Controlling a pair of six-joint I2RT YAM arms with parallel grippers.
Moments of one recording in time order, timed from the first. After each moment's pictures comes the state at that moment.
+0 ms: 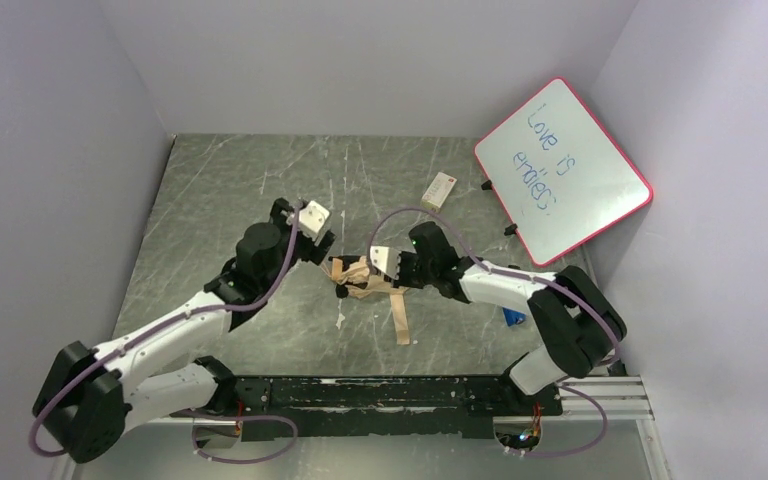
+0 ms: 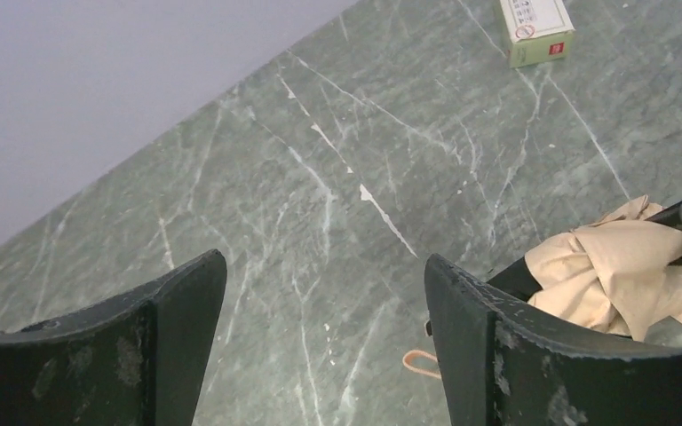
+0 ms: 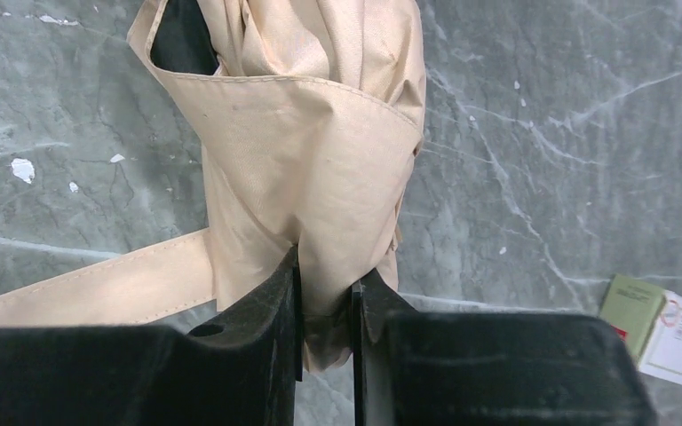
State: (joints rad) left arm -0.68 1.02 0.55 0.32 -0.25 0.28; right arm 0.65 1.54 0.71 0.03 -0.29 -0.84
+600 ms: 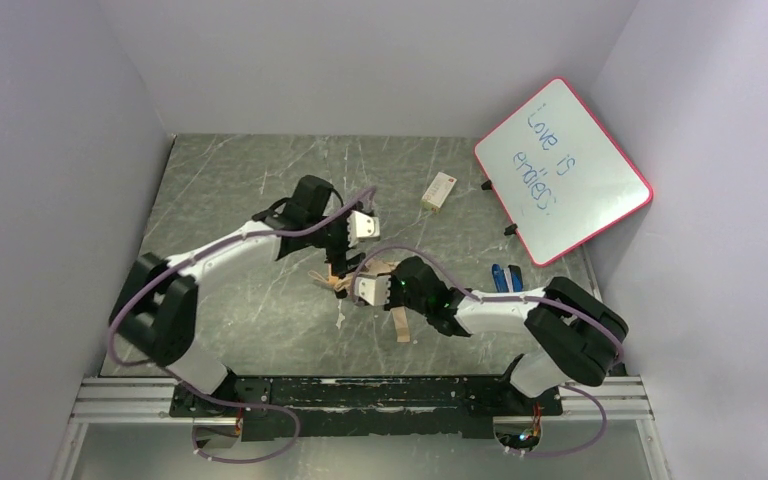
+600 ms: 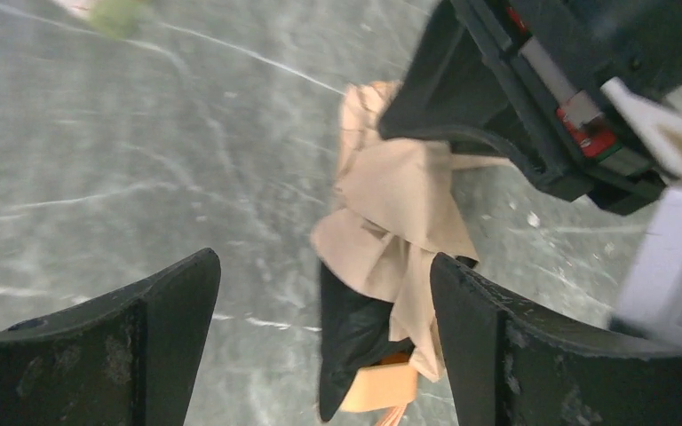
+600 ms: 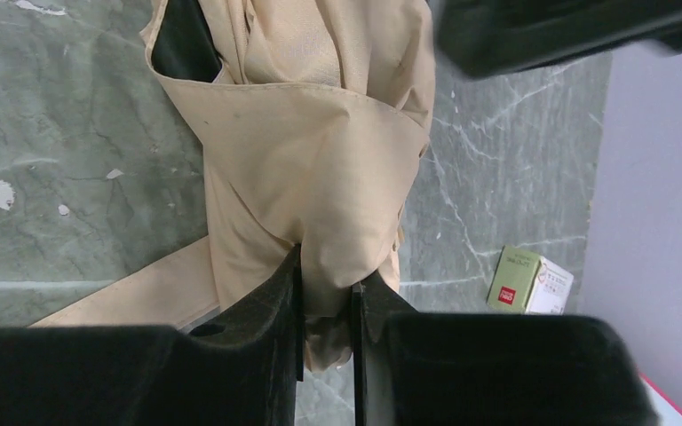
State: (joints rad) left arm -0.59 1.53 1.03 -0.22 0.58 0.70; right arm 0.88 1.49 0.52 0.33 0.10 -0.93
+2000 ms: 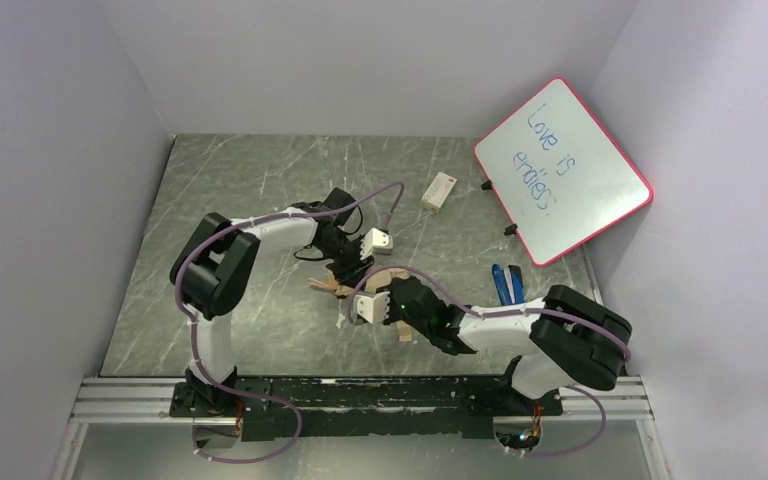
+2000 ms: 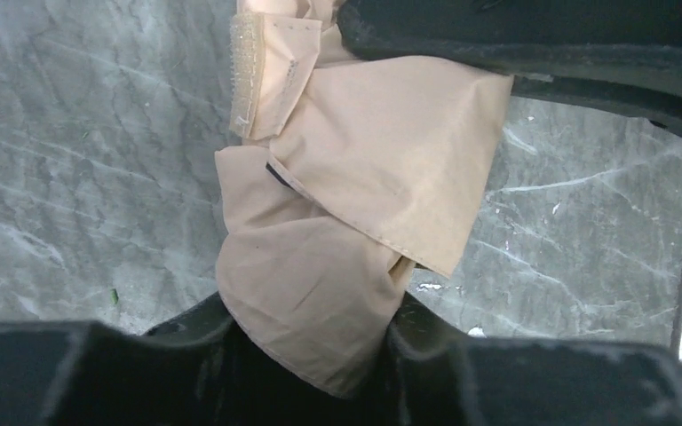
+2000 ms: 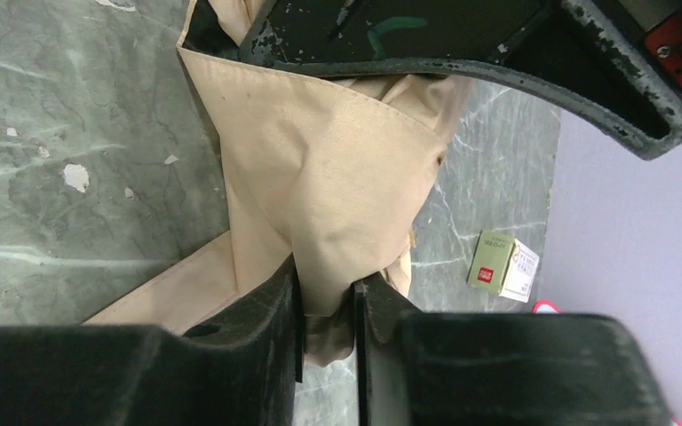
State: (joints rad) left arm -0.61 1.95 1.23 -0.55 0.70 0.76; right arm 1.02 1.45 0.41 0.46 0.29 -0.95
